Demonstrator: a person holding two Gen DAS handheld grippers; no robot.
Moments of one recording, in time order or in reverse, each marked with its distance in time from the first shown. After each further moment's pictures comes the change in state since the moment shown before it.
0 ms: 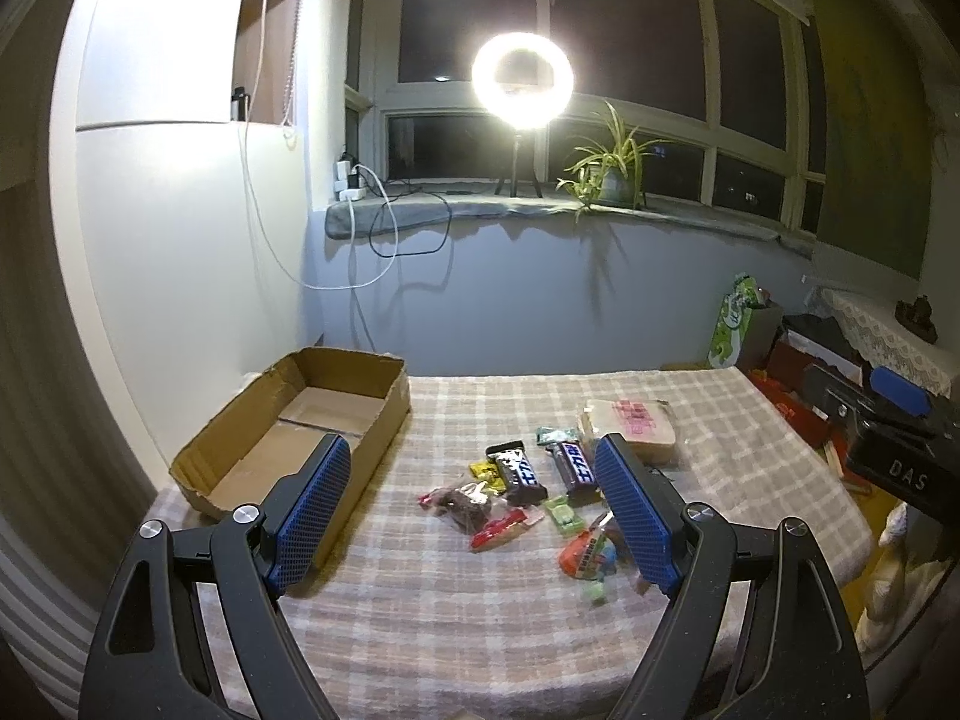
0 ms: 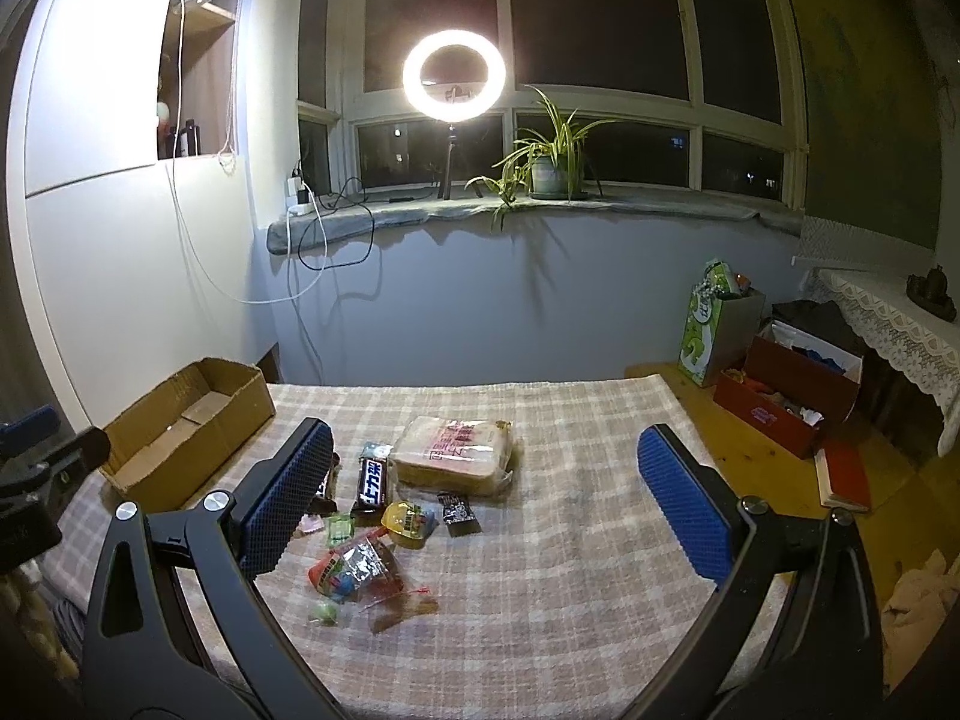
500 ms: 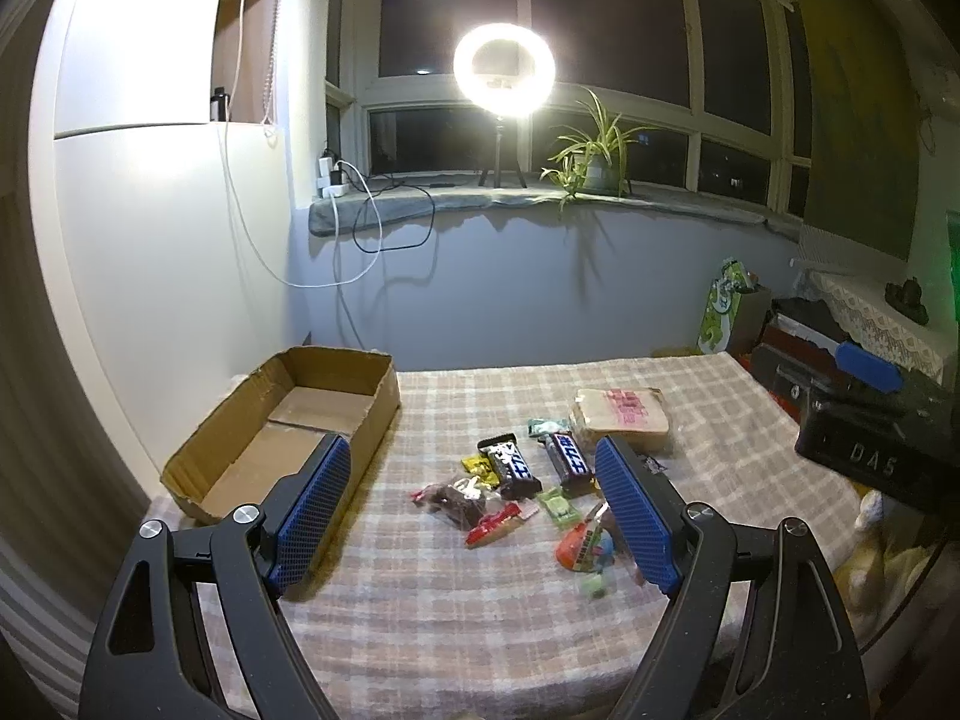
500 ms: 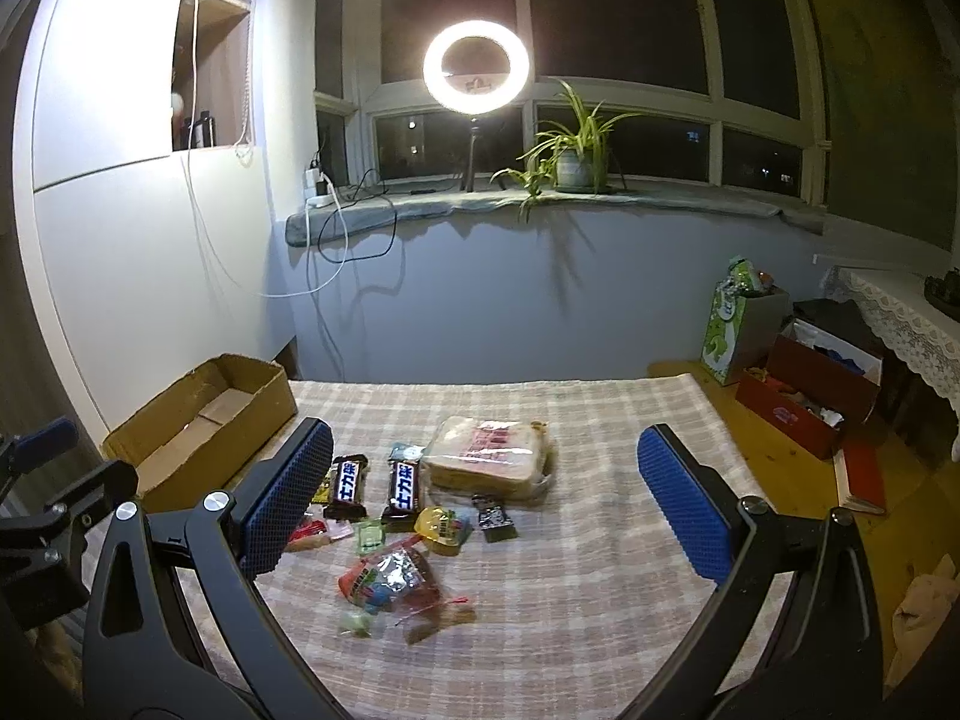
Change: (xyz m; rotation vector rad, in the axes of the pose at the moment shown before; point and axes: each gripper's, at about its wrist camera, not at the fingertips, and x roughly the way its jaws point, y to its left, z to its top) left arm 0.008 0.002 0.003 0.024 0.019 -0.023; right arm 0.017 0.026 0.008 -0.015 0.032 0.040
